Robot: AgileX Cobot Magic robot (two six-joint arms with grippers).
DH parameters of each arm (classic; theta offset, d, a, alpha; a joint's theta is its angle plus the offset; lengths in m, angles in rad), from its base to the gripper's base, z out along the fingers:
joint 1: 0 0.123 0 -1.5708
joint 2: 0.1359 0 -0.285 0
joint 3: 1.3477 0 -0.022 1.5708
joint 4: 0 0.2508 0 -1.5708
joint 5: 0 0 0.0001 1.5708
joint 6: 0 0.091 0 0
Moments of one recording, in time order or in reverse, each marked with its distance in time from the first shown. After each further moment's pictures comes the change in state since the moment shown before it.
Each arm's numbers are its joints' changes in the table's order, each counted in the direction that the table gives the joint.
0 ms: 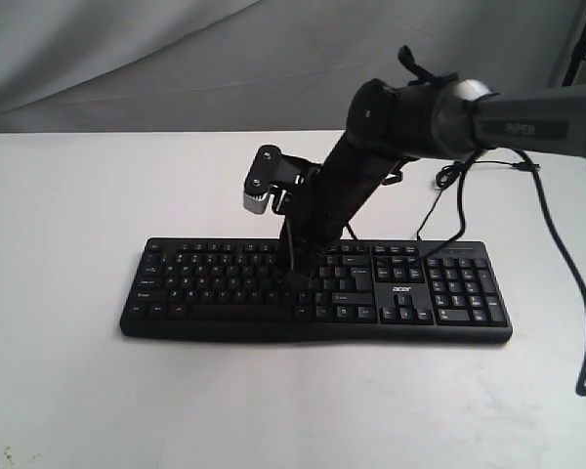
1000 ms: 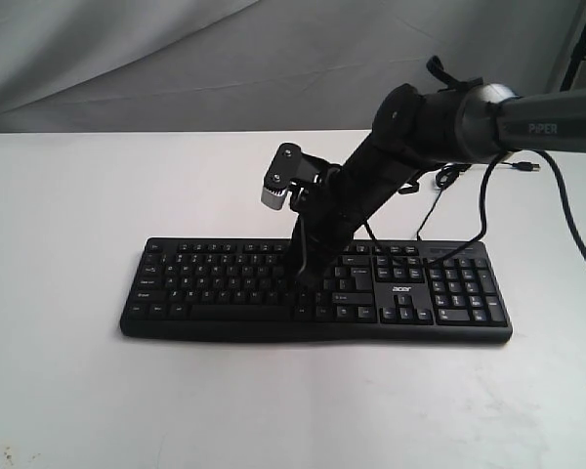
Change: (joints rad) left arm 0.000 0.000 0.000 0.000 0.000 0.000; right arm -0.045 -0.002 0.049 0.115 -0.026 -0.095
